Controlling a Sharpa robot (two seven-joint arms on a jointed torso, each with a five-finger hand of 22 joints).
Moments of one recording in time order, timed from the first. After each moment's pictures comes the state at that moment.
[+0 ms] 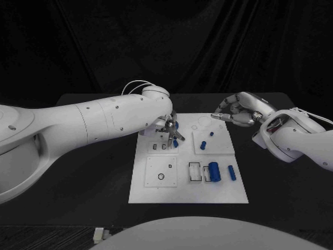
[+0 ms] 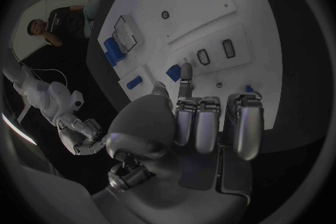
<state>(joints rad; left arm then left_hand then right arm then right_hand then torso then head) 1.33 -0.29 -0.21 1.09 -1.06 0.42 -0.59 1.17 0.21 -0.28 0.27 0.15 1.16 0.04 0.25 0.27 1.47 -0.02 1.57 1.31 1.47 -0.07 1.57 1.31 0.05 1.46 0.04 1.50 1.31 1.24 -0.98 -0.21 1.61 -1.22 -0.55 0.01 1.25 0.02 -0.09 0.29 0.23 0.85 0.11 0.45 0.18 1.47 0.02 1.57 1.31 1.47 -0.04 1.57 1.31 0.02 1.46 0.07 1.54 1.31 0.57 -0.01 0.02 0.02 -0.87</state>
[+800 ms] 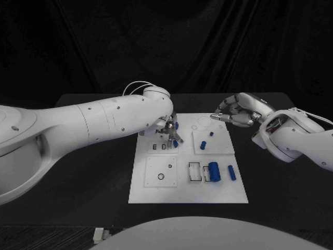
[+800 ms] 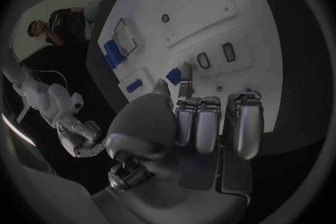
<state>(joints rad) 1.32 -0.28 -0.21 1.08 -1.06 0.45 -0.60 1.21 0.20 -0.23 0.24 0.17 1.16 0.04 0.23 0.28 1.47 -0.02 1.57 1.31 1.47 -0.07 1.57 1.31 0.05 1.46 0.04 1.49 1.31 1.24 -0.97 -0.21 1.60 -1.22 -0.53 0.01 1.25 0.02 -0.09 0.29 0.23 0.85 0.11 0.45 0.18 1.47 0.02 1.57 1.31 1.47 -0.04 1.57 1.31 0.02 1.47 0.07 1.52 1.31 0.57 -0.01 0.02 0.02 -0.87</state>
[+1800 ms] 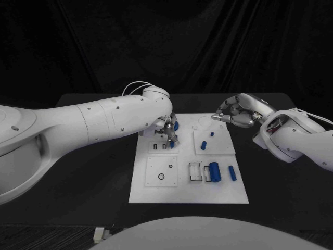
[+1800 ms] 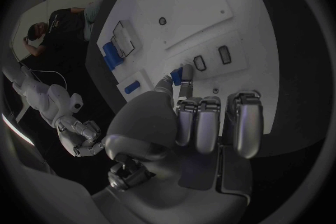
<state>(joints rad) 1.32 -0.29 -0.21 1.08 -1.06 0.46 -0.60 1.27 0.16 -0.13 0.19 0.27 1.14 0.05 0.17 0.29 1.47 -0.02 1.57 1.31 1.47 -0.07 1.57 1.31 0.05 1.45 0.04 1.48 1.31 1.24 -0.97 -0.21 1.60 -1.22 -0.52 0.00 1.25 0.03 -0.10 0.29 0.23 0.85 0.11 0.45 0.19 1.46 0.03 1.57 1.31 1.47 -0.04 1.57 1.31 0.02 1.47 0.07 1.49 1.31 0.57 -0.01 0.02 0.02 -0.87</state>
